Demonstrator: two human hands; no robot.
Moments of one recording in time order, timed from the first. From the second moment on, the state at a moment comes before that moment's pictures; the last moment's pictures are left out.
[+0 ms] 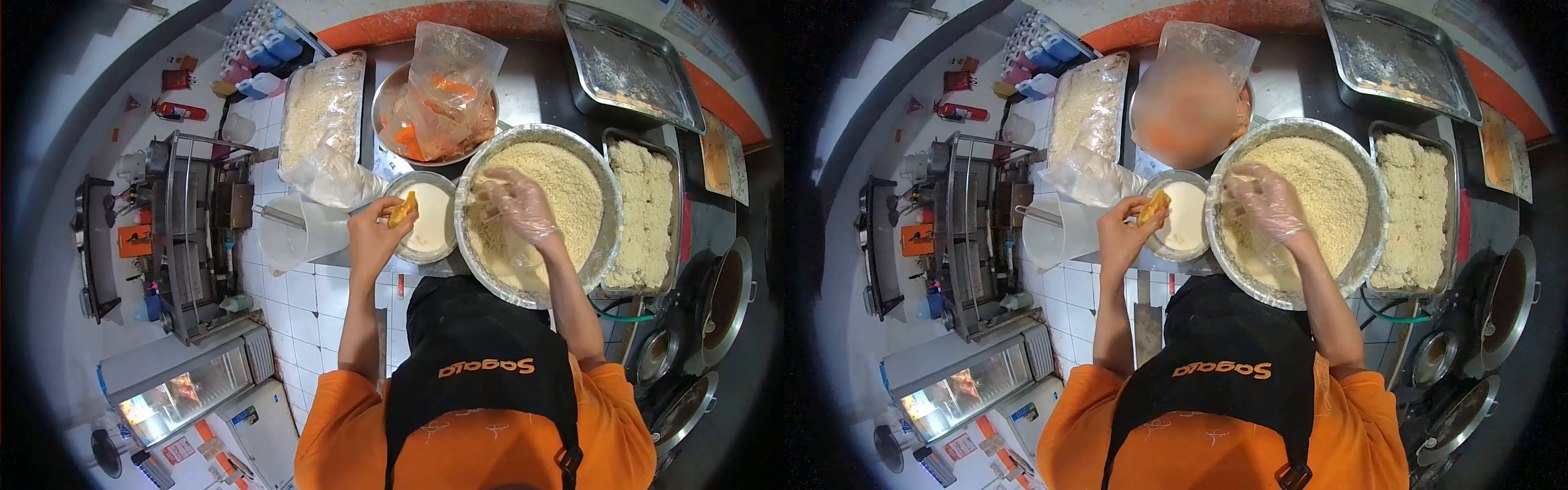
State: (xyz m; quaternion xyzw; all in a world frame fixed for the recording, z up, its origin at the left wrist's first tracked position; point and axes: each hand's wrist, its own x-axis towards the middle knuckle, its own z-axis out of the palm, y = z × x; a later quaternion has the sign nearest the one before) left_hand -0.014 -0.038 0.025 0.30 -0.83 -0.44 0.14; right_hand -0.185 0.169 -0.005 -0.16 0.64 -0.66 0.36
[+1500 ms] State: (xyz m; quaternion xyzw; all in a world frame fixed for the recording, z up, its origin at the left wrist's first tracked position) left_hand 0.000 -0.038 -0.014 0.34 -0.83 -0.36 0.26; right_hand -0.217 0.202 -0.005 -0.39 0.89 -0.13 0.19
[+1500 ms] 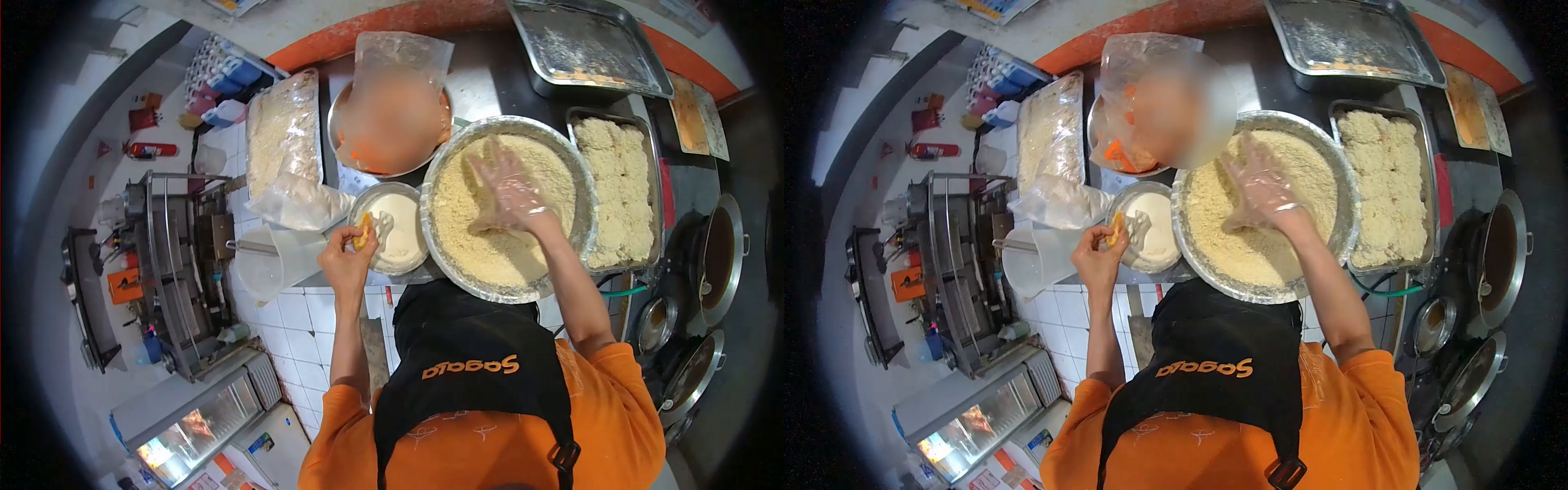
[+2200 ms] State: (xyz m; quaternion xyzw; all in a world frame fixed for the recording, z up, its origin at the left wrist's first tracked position) left_hand -0.101 0.068 0.005 0.21 -0.91 -0.34 0.06; right_hand -0.162 0.280 -0.068 -0.19 0.98 -0.05 0.06
